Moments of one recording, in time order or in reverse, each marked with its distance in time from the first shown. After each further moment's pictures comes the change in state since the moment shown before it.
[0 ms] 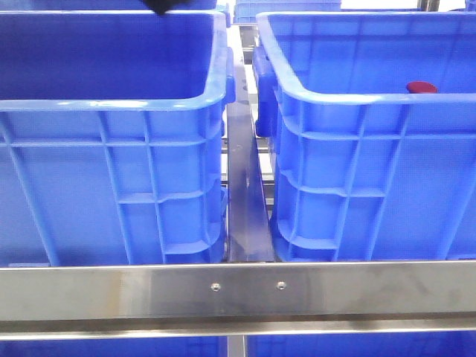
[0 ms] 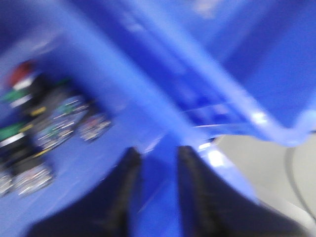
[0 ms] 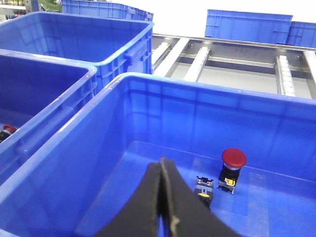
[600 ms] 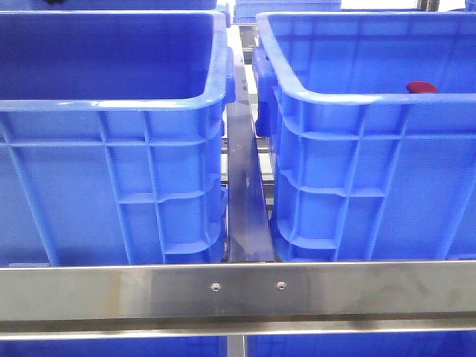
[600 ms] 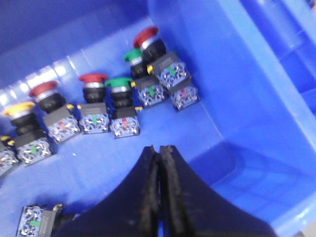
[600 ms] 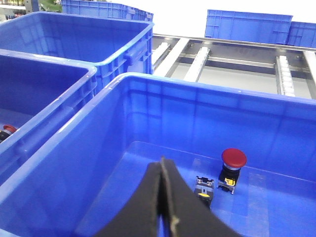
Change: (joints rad) left arm 0.000 -0.317 0.352 0.313 -0.252 -0.290; right arm 0.000 0.000 0.000 0.000 0.002 0.000
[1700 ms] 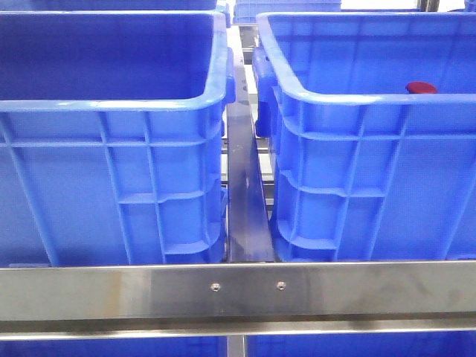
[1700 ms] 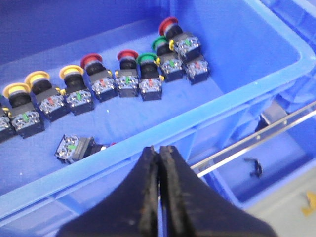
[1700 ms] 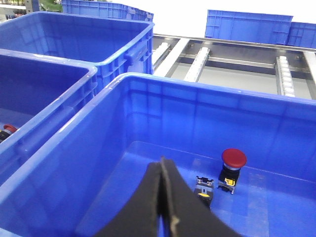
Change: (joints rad) left arm 0.000 -0.808 0.653 0.109 -0.180 -0.077; right arm 0.000 0.000 0.000 0.000 0.002 0.000
